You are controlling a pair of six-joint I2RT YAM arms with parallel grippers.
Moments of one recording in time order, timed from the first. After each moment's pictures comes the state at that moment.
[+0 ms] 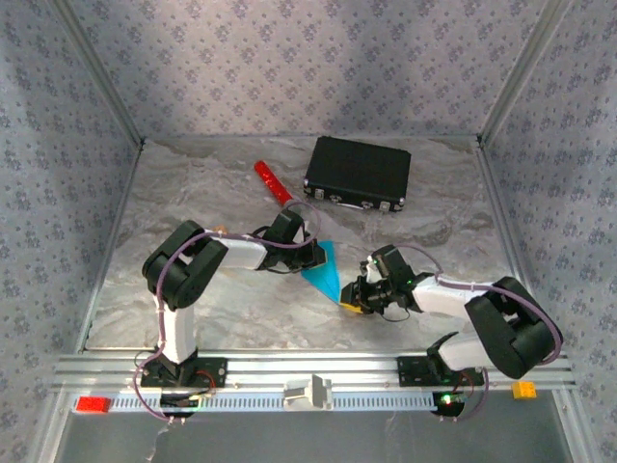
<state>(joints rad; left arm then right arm) -0.71 1.92 0.93 0.16 0.47 -0.92 0.56 1.35 0.37 0.00 -0.62 0.91</state>
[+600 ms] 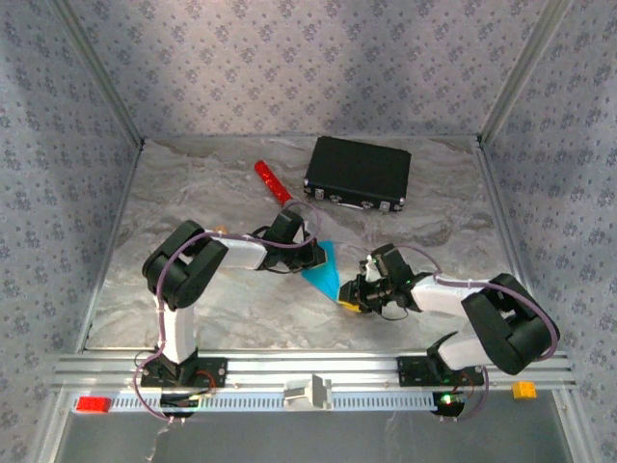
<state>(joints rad) -0.71 1.92 0.93 0.16 0.47 -0.93 0.57 1.38 0.37 0.06 -0.64 0.97</state>
